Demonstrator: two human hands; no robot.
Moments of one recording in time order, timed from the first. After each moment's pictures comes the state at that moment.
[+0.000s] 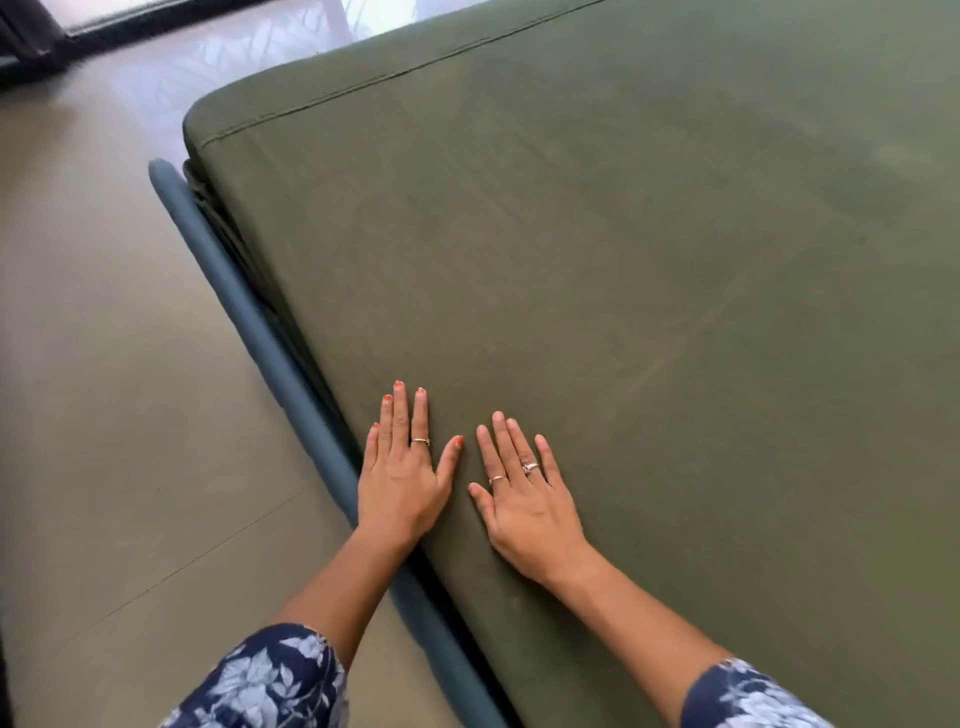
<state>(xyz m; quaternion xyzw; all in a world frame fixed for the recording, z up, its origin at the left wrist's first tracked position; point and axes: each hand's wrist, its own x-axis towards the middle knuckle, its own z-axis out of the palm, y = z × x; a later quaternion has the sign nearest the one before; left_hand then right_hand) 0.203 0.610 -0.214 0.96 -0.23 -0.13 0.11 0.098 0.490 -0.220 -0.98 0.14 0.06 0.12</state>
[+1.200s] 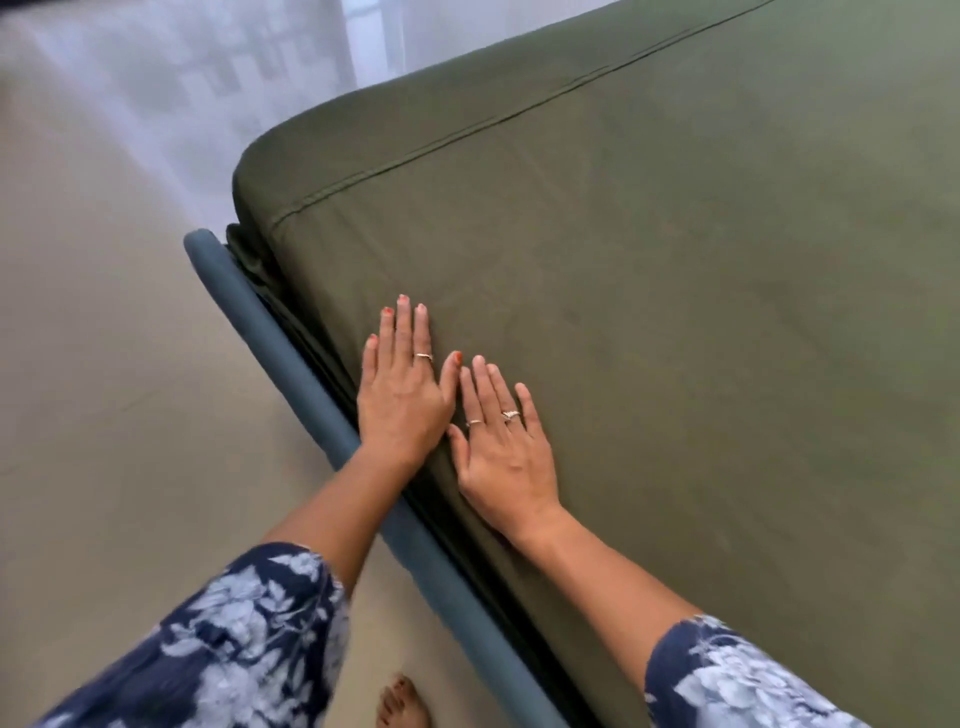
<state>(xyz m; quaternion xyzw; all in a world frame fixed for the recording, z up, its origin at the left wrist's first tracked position) 0.571 0.622 -0.227 0.95 -0.28 -0.05 0.13 0.454 0.555 -0.225 -0.98 0.19 -0.03 0.11</state>
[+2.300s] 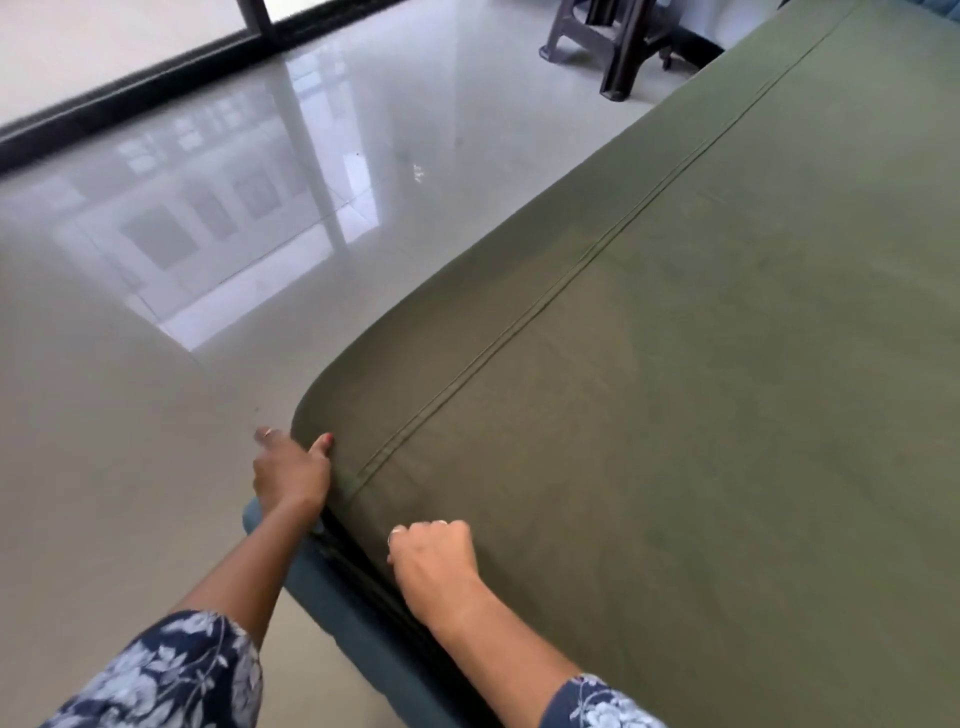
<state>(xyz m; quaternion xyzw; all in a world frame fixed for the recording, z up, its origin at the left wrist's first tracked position) 0.863 0.625 -0.155 0.95 0.06 -0.21 0.23 0.713 0.569 -0.149 -0.94 0.15 0.25 0.17</state>
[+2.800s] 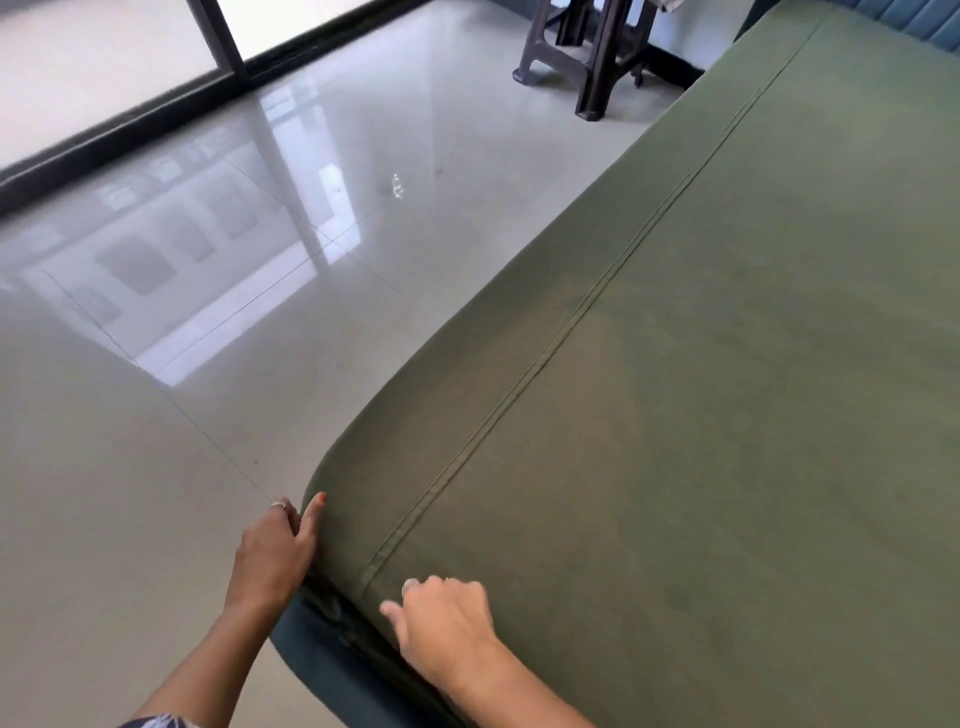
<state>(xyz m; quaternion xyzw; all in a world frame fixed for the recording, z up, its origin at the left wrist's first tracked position) 0.912 0.650 -0.165 0.94 -0.11 -0.24 0.21 0.746 0.555 -0.125 -0.90 0.24 0.25 0.27</state>
